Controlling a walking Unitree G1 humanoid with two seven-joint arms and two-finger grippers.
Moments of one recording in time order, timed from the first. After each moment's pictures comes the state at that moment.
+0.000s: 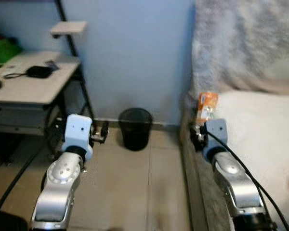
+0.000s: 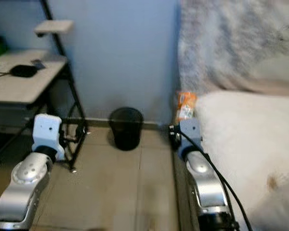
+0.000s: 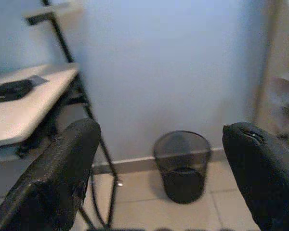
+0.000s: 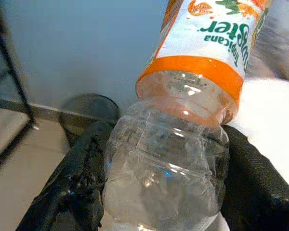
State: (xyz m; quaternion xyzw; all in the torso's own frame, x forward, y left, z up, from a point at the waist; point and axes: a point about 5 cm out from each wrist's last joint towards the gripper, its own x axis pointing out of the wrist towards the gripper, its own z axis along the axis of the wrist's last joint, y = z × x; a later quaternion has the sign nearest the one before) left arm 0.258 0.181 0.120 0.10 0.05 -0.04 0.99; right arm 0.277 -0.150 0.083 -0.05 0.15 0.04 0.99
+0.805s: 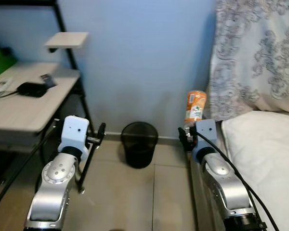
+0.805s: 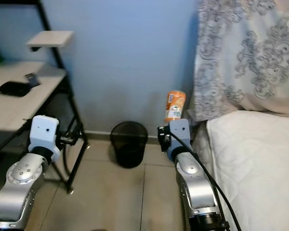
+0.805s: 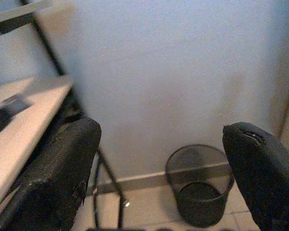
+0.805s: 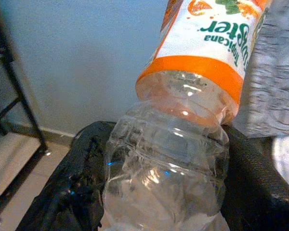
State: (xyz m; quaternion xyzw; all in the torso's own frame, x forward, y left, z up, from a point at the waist) left arm 0.258 0.187 0.115 0.12 0.07 -0.06 0.99; right arm 0.276 -0.135 0.080 -0.04 0.14 0.06 0.99
